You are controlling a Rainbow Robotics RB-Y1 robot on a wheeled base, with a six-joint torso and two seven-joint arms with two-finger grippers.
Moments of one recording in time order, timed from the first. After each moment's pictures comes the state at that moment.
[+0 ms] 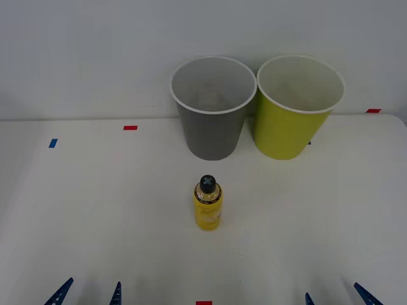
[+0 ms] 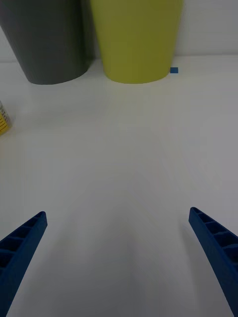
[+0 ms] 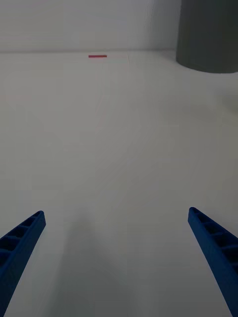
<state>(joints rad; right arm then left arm) 0.95 -0.48 0.28 -1.93 -0.10 -0.46 1.43 0.89 0.28 -0.24 -1.81 -0.01 -0.47 -1.40</state>
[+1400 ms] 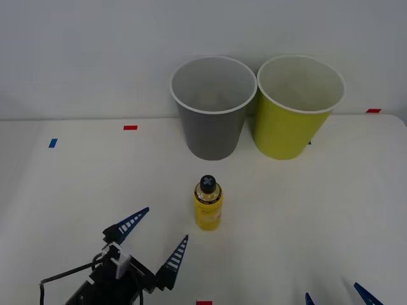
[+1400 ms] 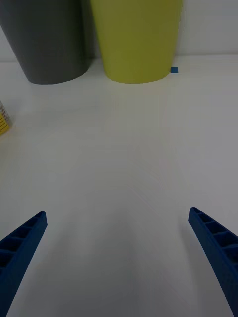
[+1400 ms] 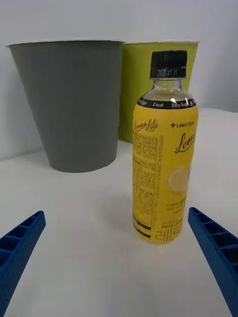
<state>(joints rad) 0.95 -0.48 0.28 -1.93 -0.10 -0.46 1.43 0.39 0.55 -0.54 -1.81 0.05 -0.44 -1.45</state>
